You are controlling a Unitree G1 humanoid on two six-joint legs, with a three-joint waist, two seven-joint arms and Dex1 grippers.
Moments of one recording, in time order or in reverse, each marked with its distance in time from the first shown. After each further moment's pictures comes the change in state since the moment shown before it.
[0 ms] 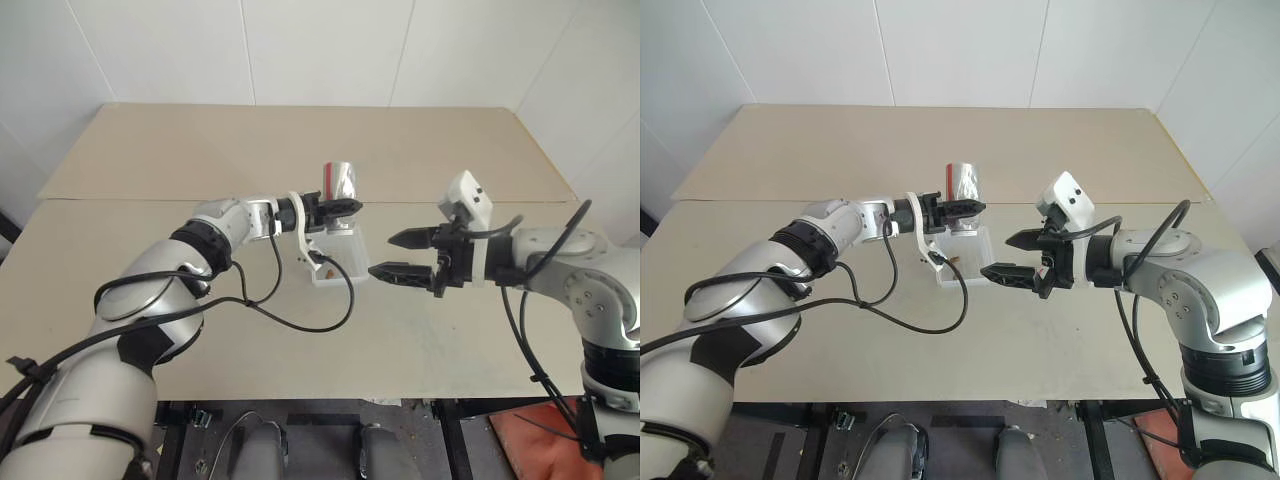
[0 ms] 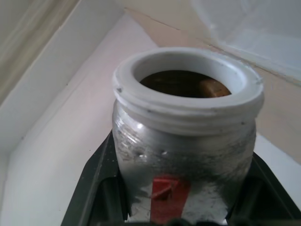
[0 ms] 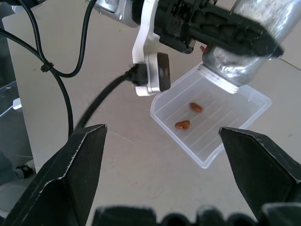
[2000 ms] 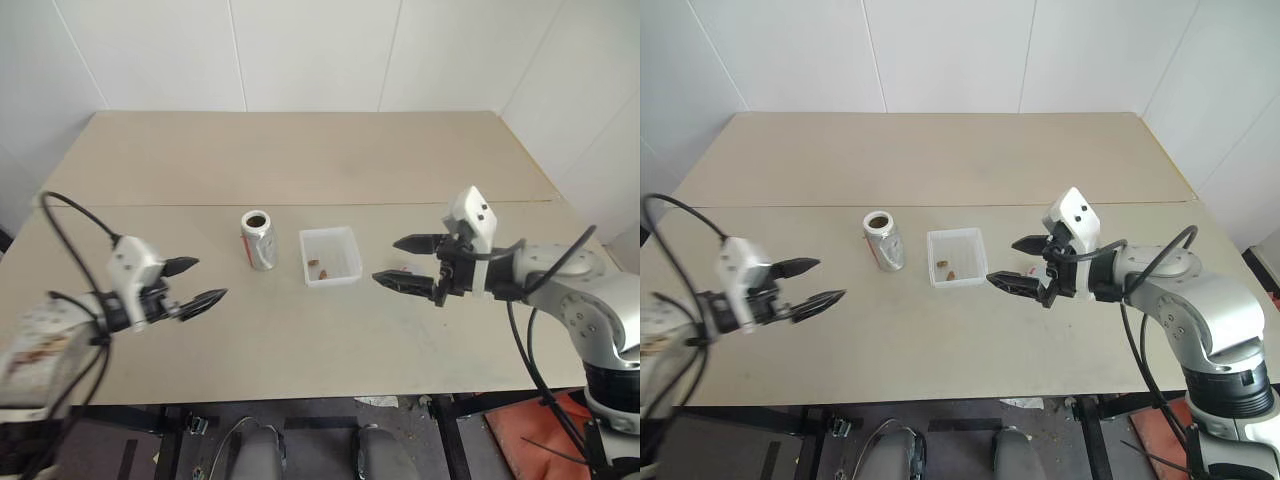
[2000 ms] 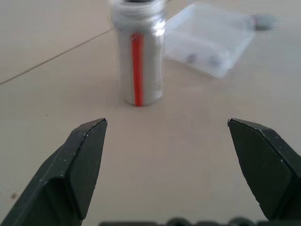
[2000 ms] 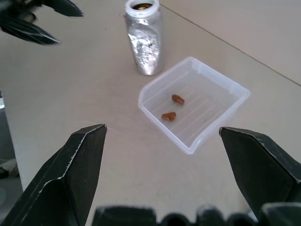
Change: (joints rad) left arm 1.329 0.450 1.389 -1.200 -2.059 0.977 -1.770; right arm 0.156 -0.046 -0.001 -0.026 -0.043 -0.196 0.012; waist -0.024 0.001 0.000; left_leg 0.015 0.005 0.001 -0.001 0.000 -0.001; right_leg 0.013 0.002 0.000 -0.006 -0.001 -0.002
